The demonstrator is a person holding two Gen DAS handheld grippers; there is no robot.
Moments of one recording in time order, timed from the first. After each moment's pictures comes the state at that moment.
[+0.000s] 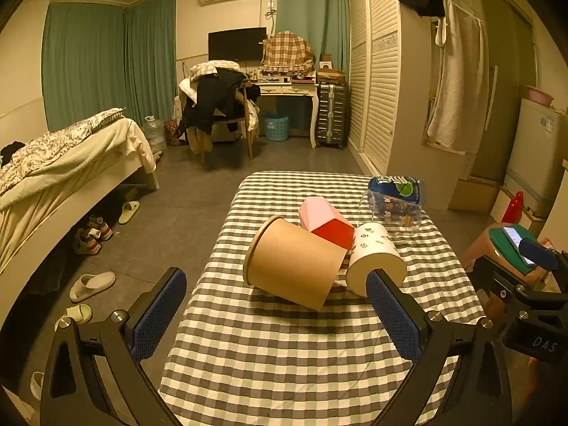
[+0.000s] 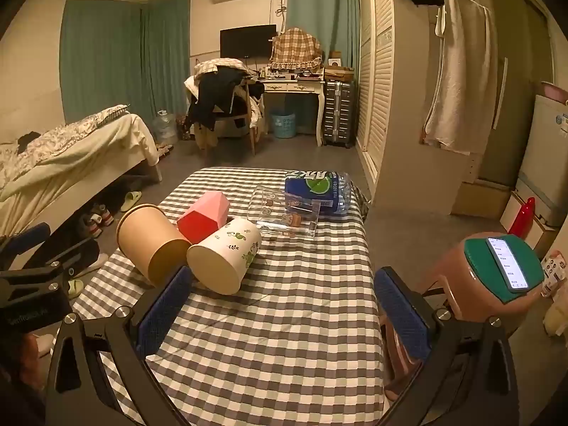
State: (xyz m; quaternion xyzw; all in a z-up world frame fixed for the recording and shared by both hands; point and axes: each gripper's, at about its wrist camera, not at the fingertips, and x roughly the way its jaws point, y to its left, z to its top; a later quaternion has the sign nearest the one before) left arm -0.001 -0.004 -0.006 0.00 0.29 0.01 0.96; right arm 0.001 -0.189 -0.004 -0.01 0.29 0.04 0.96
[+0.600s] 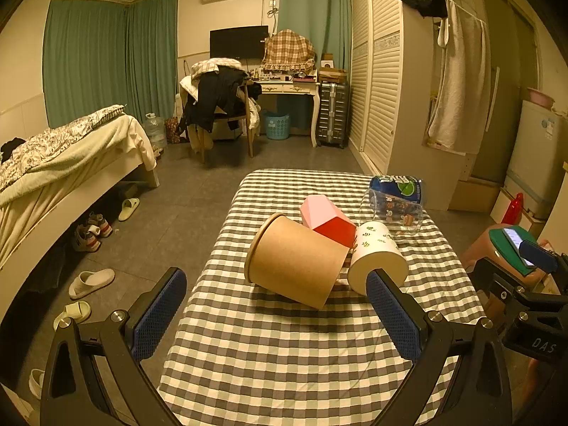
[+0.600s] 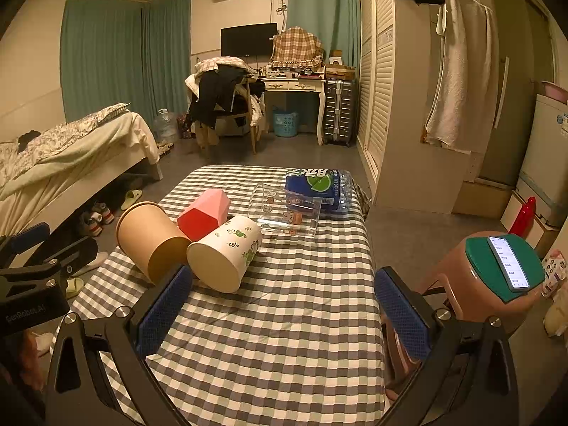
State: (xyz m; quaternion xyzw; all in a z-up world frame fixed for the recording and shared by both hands) left arm -0.003 -0.001 -0.008 0.00 0.29 0.01 0.96; right arm 0.002 -0.186 -0.006 -0.01 0.29 0.04 0.95
